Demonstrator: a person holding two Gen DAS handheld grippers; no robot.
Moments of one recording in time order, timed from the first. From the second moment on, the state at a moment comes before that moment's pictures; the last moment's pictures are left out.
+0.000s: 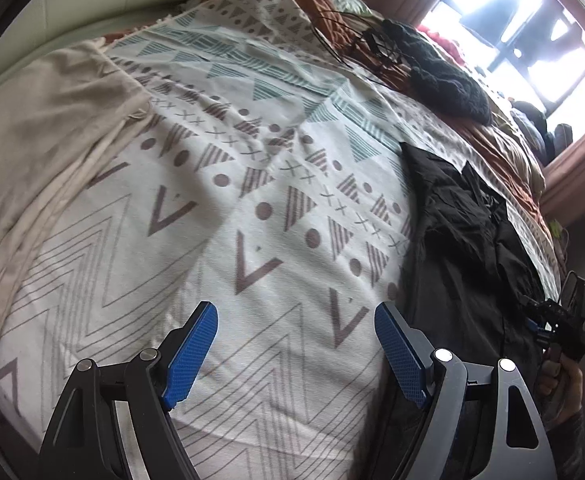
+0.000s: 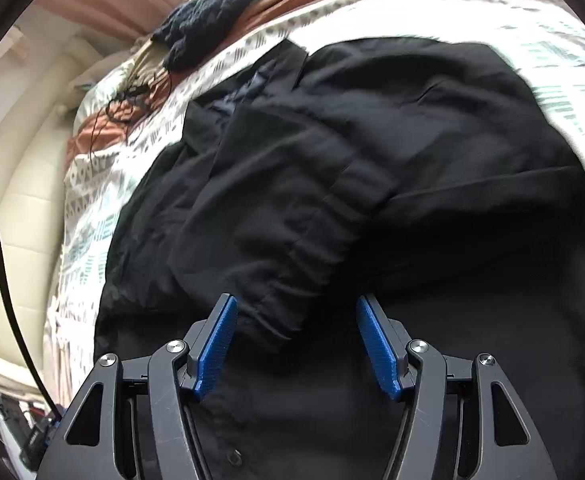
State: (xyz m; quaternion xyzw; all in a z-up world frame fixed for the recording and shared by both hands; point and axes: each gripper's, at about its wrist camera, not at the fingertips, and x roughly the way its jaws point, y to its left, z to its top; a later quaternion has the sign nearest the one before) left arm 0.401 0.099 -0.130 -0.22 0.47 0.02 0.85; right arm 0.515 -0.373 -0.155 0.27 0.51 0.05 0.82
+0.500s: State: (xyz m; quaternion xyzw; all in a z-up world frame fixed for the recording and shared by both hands) left arm 0.383 0.108 -0.126 -0.23 0.46 0.02 0.86; right arm 0.499 -0.357 -0.091 0.23 0.44 0.03 0.87
